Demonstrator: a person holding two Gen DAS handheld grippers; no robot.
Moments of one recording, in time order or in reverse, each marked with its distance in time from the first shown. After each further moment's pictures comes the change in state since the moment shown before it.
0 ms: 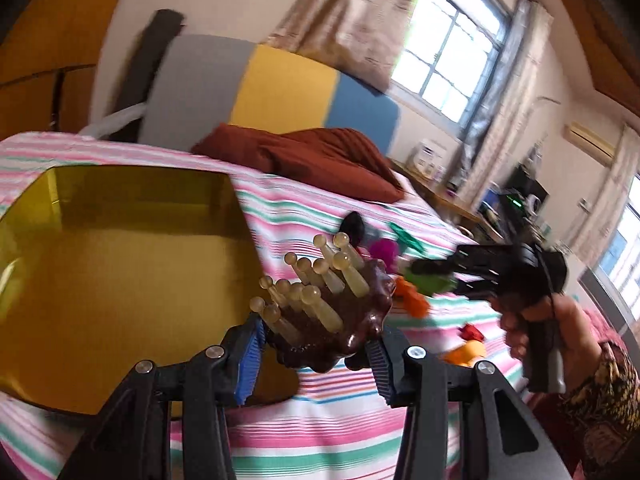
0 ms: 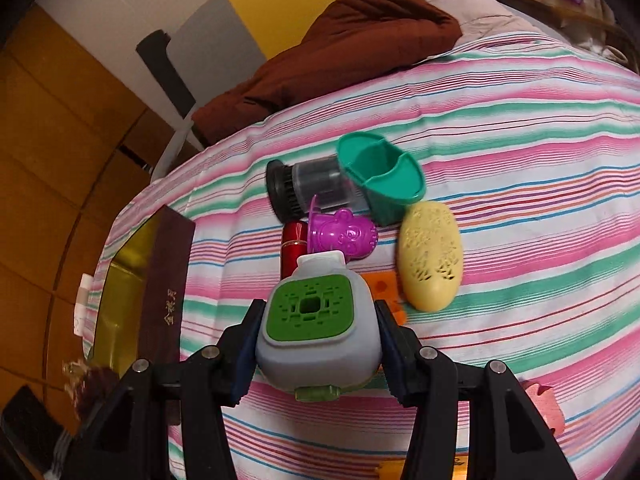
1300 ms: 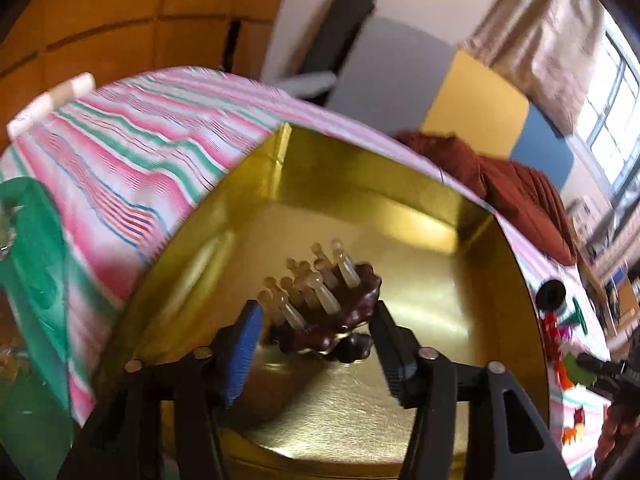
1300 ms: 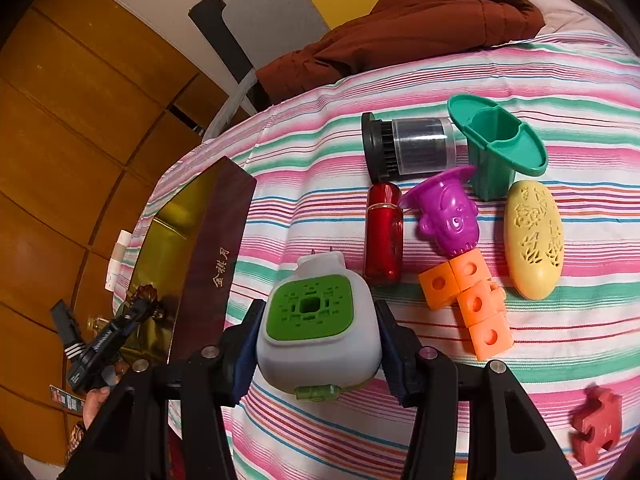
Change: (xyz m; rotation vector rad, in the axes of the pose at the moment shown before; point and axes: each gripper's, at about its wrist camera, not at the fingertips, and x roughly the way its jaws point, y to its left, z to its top) left arm -0.027 0.139 0.010 -0.326 0.014 0.507; right arm 0.025 0.034 -0.016 -0.112 0.087 0.163
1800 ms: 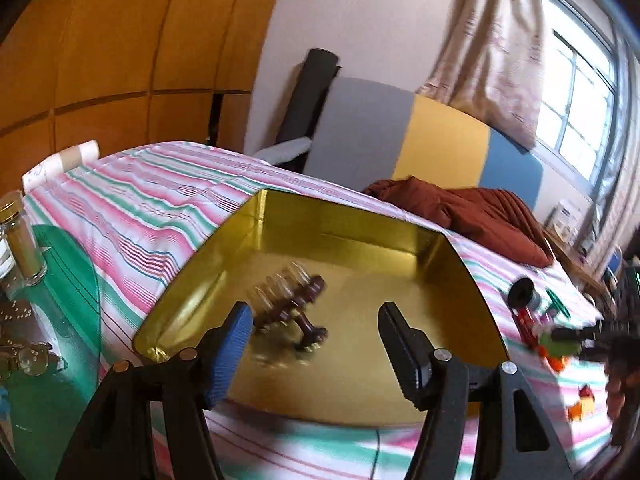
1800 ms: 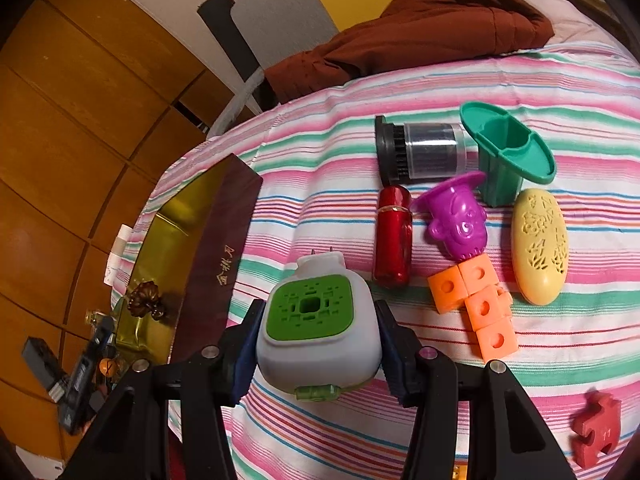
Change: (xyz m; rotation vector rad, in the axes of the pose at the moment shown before) left arm -0.057 -0.029 -0.034 0.133 -0.215 -0.041; right arm 0.000 0.007 -0.001 -0.036 -0.016 0.005
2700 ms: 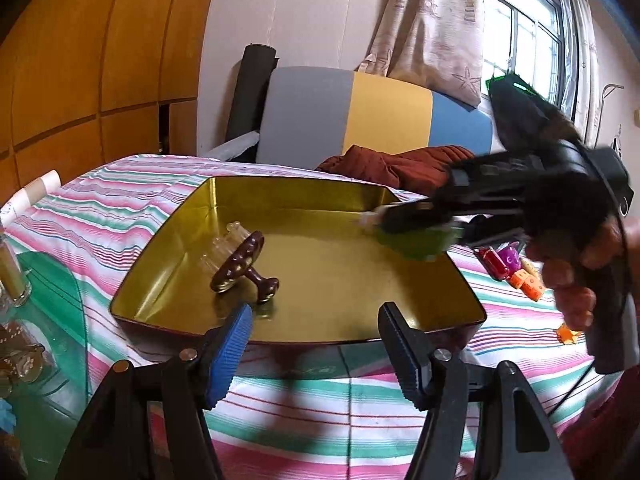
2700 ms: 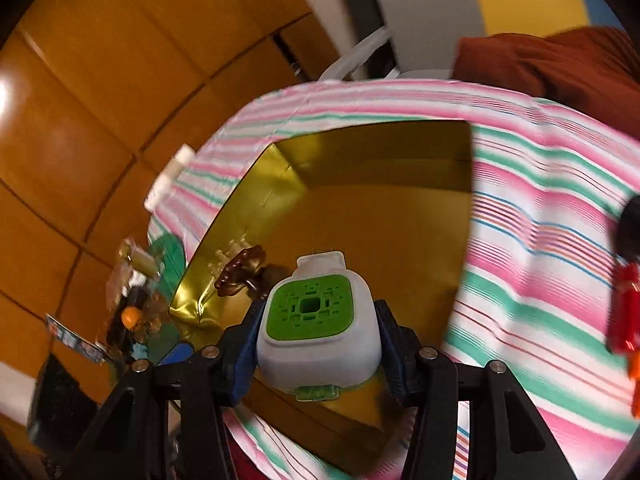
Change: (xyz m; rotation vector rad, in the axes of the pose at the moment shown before) left arm -0.028 -0.019 -0.034 0.173 0.027 -0.107; right arm 0.093 0.188 -0.004 -0.320 0.156 0.110
